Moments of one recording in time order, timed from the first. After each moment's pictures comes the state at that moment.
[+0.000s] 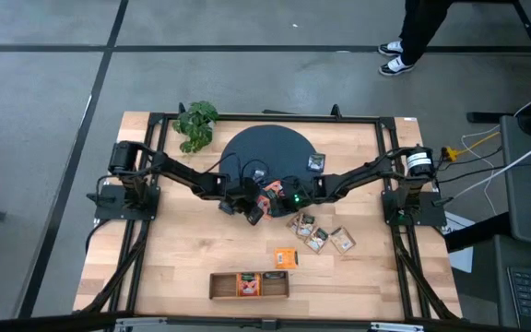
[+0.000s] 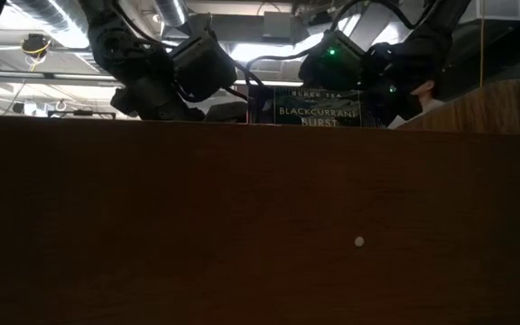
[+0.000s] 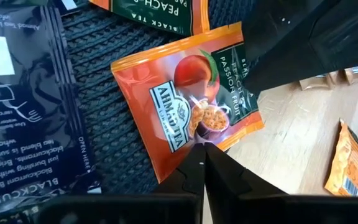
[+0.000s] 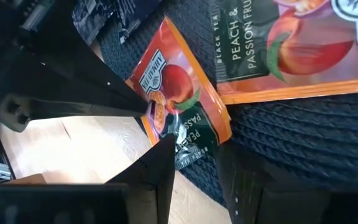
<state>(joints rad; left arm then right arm) 0.02 1.82 0.80 0.15 0.11 -0.82 0.00 1.87 0.87 0.18 -0.08 1.18</state>
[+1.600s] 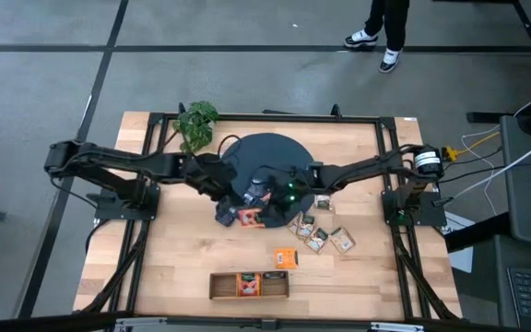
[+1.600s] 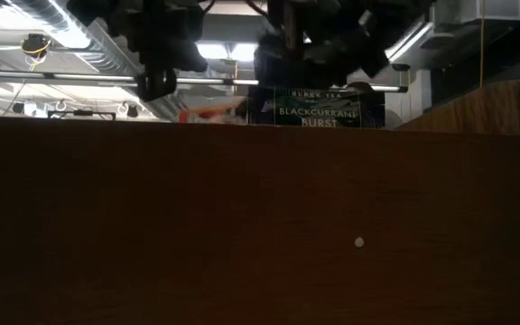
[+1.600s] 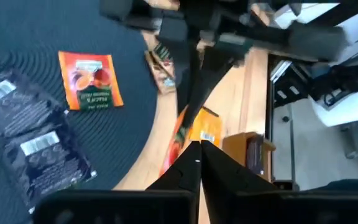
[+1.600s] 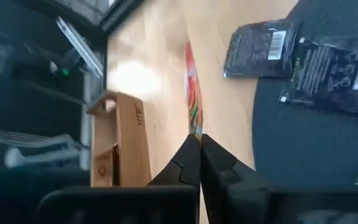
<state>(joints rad) 0.03 1.22 0.80 -0.21 0.23 -0.66 -0.01 1.80 1.10 0.06 -0.39 0.61</state>
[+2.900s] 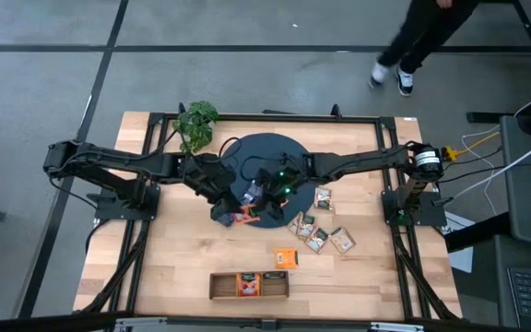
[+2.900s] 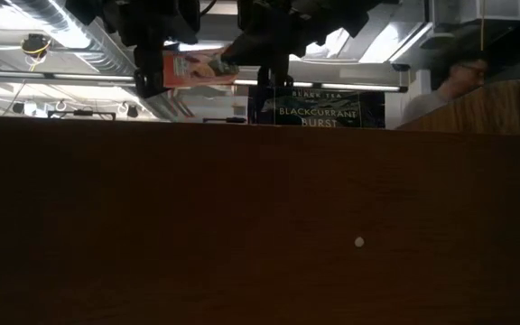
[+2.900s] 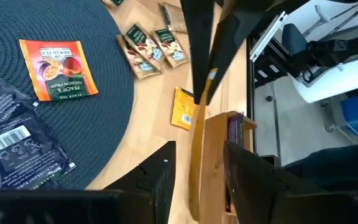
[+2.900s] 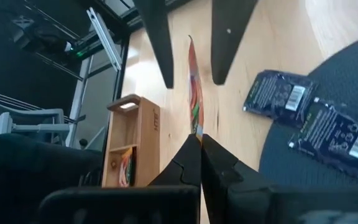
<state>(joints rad) 0.03 1.20 0.80 -0.22 0.33 -0.62 -0.03 1.80 1.36 -0.22 -0.44 0.39</state>
